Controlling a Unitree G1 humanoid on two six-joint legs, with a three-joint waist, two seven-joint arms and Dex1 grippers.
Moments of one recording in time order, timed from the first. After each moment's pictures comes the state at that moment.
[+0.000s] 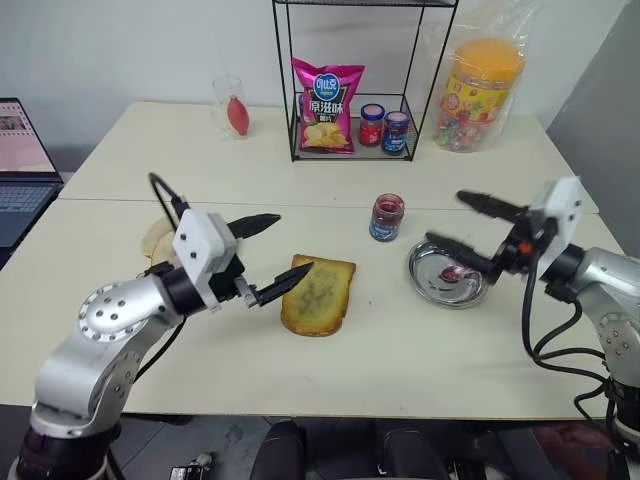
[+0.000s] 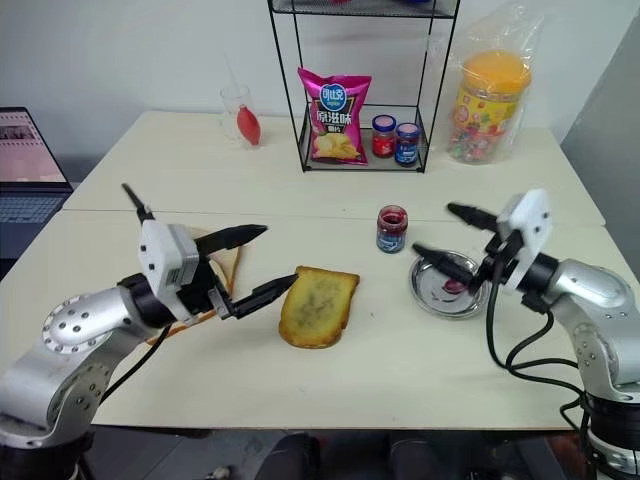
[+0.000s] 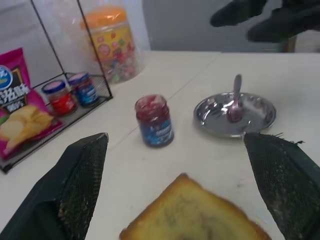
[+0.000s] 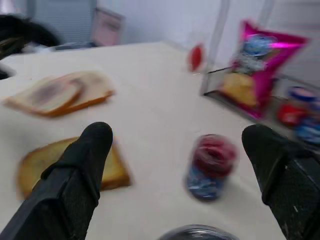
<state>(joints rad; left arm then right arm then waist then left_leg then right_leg) -0.21 0.73 0.11 -0.57 -0.60 0.45 -0.73 -0.27 -0.64 -0.32 -0.39 0.59 0.54 0.69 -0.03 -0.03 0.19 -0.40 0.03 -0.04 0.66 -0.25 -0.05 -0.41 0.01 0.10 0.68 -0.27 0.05</state>
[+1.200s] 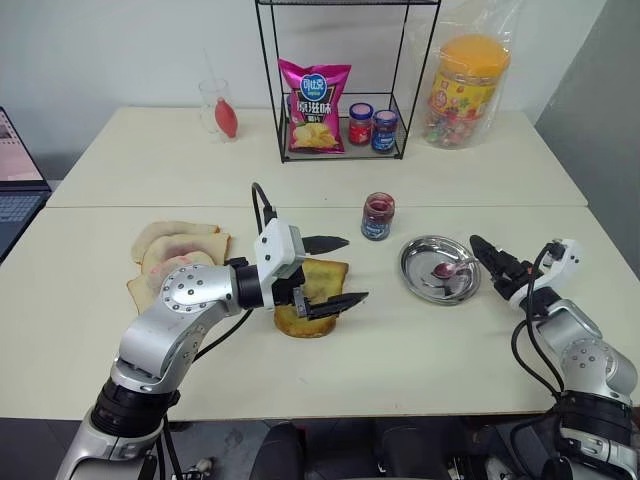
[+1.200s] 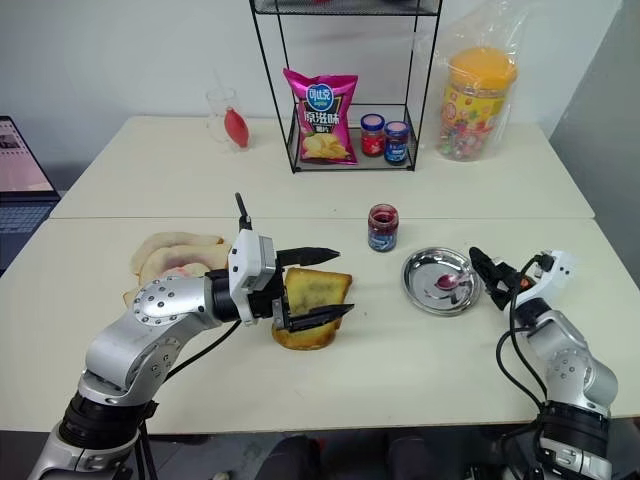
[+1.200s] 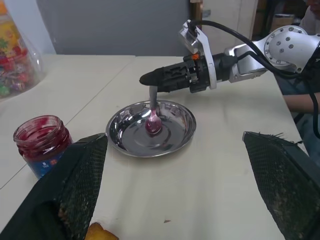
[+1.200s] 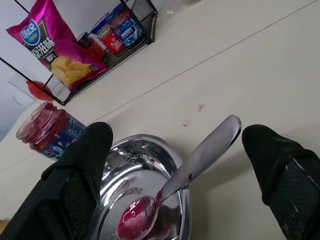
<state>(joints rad) -0.36 0.60 -0.12 -0.42 -0.51 0.45 -0.89 -0.27 -0.34 -0.47 0.08 0.76 0.63 0.40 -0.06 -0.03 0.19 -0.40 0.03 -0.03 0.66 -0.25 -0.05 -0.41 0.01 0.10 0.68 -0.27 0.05</state>
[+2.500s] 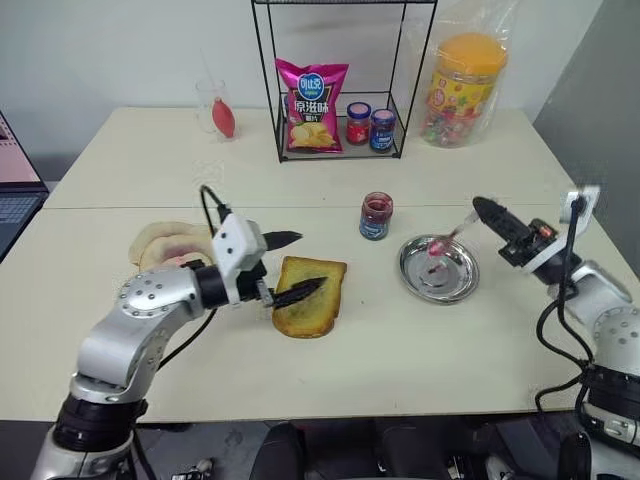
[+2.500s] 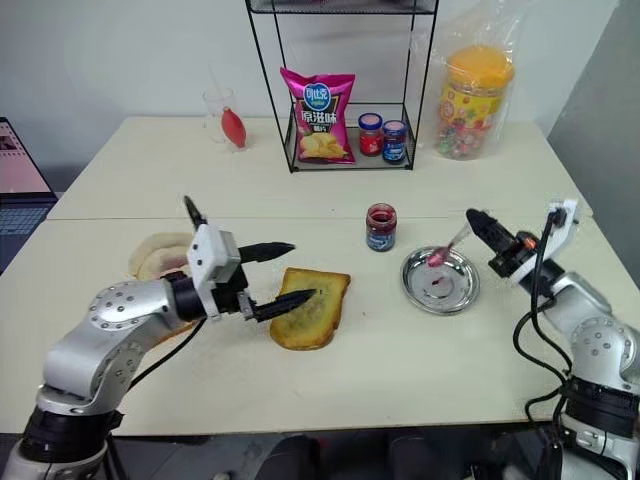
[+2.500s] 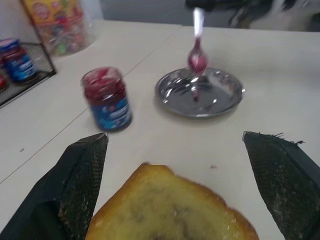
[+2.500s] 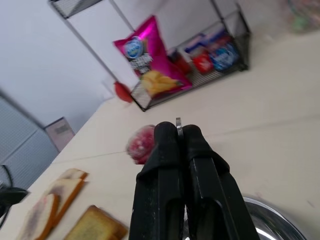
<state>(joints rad) -0.25 0.70 0.06 -0.41 -0.50 0.50 -0.84 -0.41 -0.49 -0.43 -0.18 0.96 0.82 0.47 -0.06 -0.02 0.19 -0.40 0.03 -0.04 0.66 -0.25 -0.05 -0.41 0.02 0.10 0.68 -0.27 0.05</state>
